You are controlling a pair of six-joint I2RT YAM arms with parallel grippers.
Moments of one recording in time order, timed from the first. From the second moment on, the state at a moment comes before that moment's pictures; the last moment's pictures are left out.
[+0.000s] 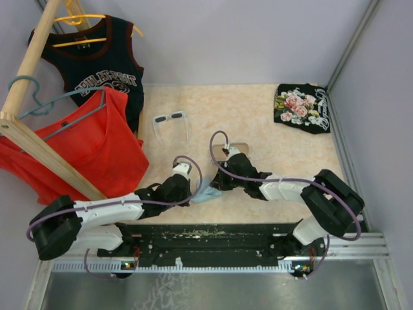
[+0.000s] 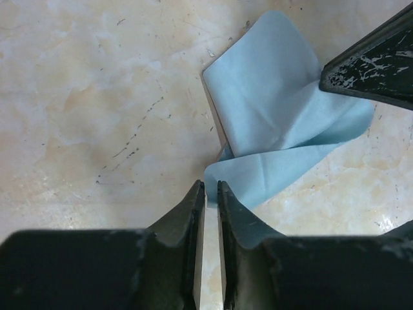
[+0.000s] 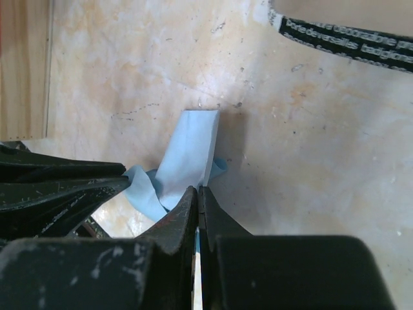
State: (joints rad) left arm -1.00 1.20 0.46 -0.03 -0.34 -0.59; right arm 0.79 1.49 0.58 0.27 -0.16 0.69
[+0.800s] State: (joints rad) left arm -1.00 0.68 0.38 -0.05 -0.26 -0.61; right arm 0.79 1.11 0.66 -0.11 -0.11 0.41
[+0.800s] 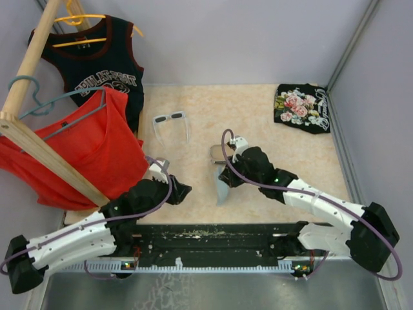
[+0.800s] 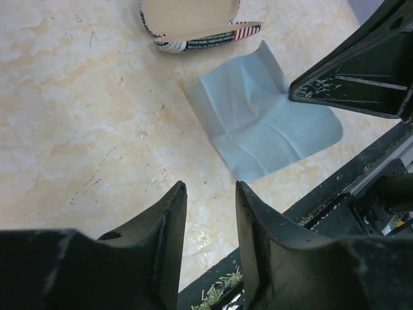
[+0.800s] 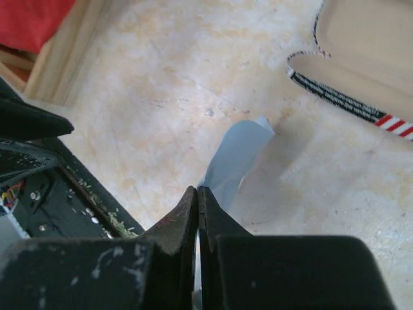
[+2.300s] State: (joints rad) left arm -1.00 0.80 0.40 -0.16 -0.37 -0.69; right arm 0.86 1.24 0.50 -0.20 0.23 0.55
